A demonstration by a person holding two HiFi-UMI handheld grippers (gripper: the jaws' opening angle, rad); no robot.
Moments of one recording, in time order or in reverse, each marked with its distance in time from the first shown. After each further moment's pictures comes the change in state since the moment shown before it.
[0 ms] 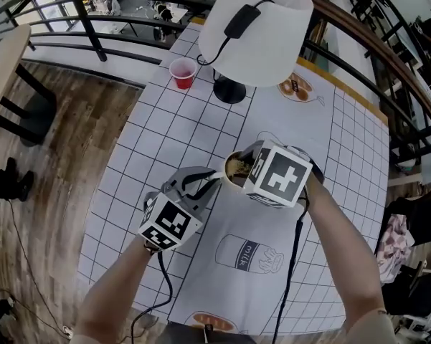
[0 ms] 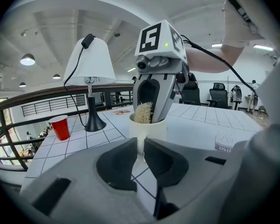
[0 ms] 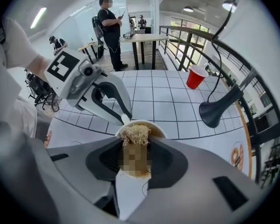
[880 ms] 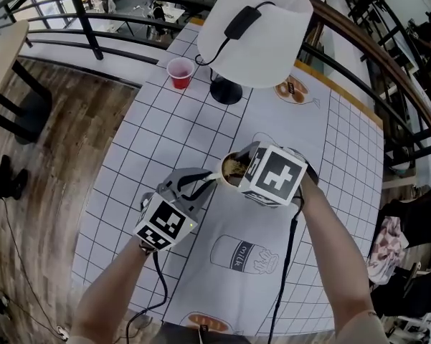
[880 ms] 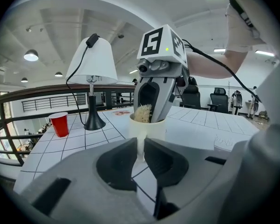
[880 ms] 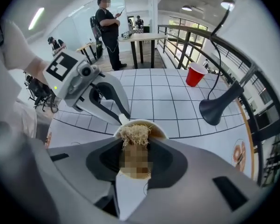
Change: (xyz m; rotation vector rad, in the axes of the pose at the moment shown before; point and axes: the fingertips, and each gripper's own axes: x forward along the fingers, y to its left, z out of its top) left arm 0.001 0.001 0.004 -0.027 -0.043 -0.007; right arm 0.004 -0.004 -0.002 0.013 0.003 -0.001
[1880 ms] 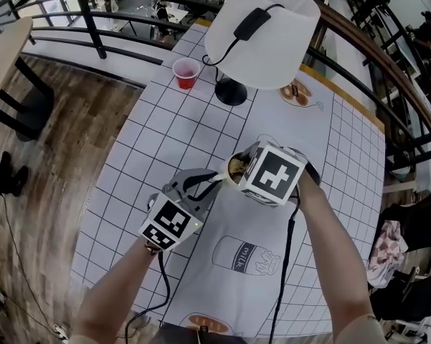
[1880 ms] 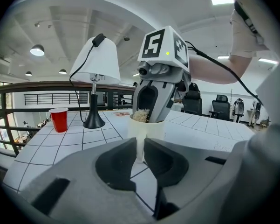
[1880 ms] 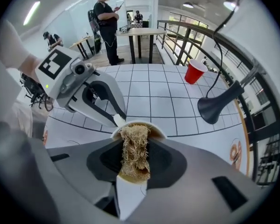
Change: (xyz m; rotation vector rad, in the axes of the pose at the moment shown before) left arm 0.002 -0.003 0.002 -0.067 -0.040 0.005; right arm 0.007 -0.004 -0.003 0.007 0.066 -0.032
